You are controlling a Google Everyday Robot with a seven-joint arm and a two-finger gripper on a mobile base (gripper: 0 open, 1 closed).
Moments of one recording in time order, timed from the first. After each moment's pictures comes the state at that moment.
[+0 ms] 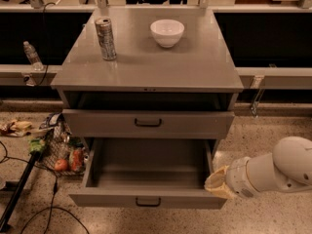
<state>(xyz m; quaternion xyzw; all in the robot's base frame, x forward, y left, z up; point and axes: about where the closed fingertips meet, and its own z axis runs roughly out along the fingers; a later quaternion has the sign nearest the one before) 0.402 -0.167 0.635 -0.54 0.79 0.17 0.25</state>
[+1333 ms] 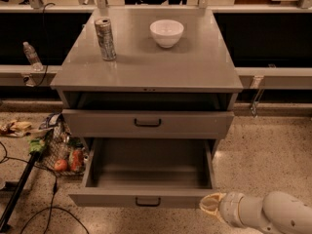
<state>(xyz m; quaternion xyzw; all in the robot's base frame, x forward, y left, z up) 0.398 -0.174 0.494 -0.49 0.79 0.16 0.34</state>
